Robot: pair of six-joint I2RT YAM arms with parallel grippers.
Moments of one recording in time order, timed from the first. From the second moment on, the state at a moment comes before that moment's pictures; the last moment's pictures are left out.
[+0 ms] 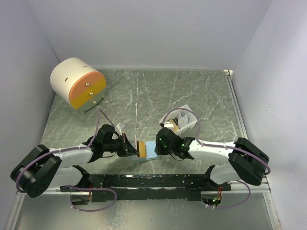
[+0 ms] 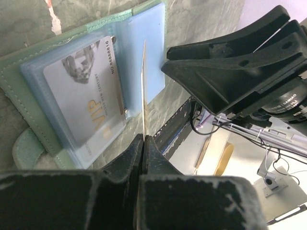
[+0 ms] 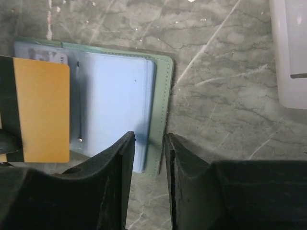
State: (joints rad) left arm -0.63 1.23 0.25 0.34 0.56 -1.06; right arm 0.98 1.33 0.54 -0.11 0.15 0.74
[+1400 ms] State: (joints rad) left arm -0.63 1.39 0.25 0.40 0.57 -1.06; right arm 1.02 1.35 0.53 -0.09 0.20 0.77
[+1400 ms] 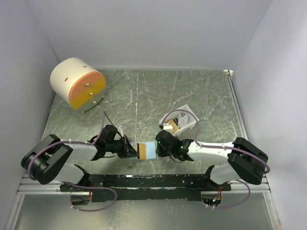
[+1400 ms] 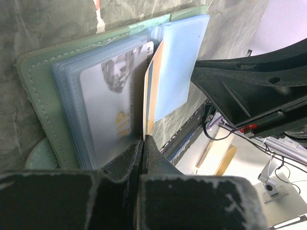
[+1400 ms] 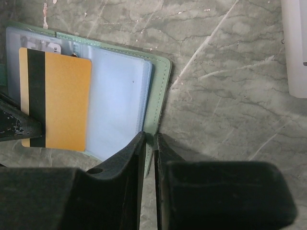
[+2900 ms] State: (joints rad) left arm -0.63 1.38 0.26 0.40 0.56 -1.08; right arm 1.03 1.44 0.64 -0.17 0.26 0.79
